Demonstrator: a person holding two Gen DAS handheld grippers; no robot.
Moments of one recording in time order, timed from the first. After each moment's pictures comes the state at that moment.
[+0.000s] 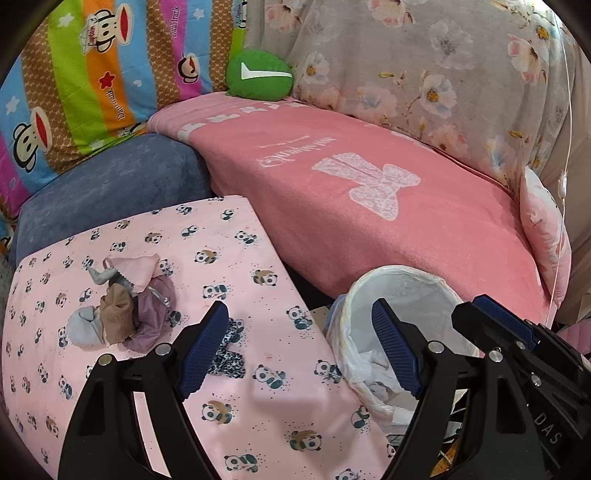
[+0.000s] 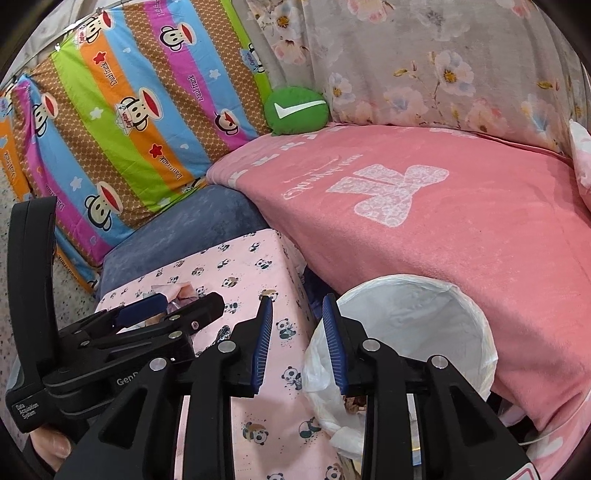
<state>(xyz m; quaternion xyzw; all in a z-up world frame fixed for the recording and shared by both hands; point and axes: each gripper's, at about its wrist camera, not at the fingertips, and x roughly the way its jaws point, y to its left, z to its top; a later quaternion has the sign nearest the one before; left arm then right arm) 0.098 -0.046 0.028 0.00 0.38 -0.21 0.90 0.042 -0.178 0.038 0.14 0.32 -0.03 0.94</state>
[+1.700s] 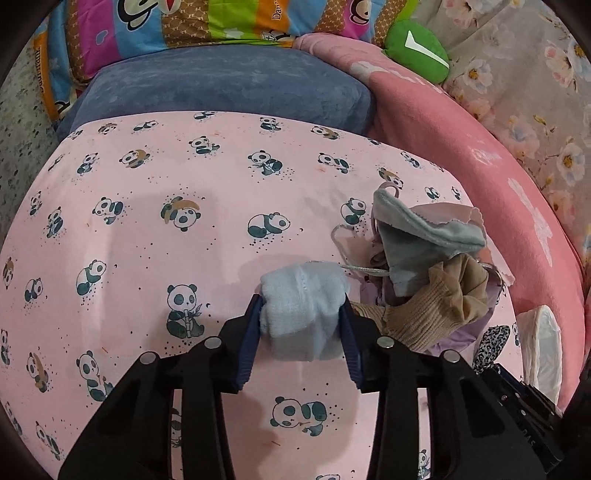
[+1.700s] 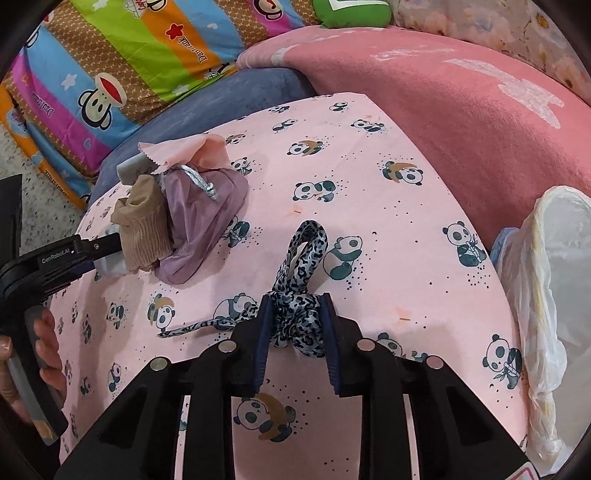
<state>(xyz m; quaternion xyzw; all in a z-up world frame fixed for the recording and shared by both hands) 0.194 0.181 -0.087 -0.12 0.48 -0.07 0.87 0.165 -0.027 -0.113 0.11 0.47 0.04 0.87</state>
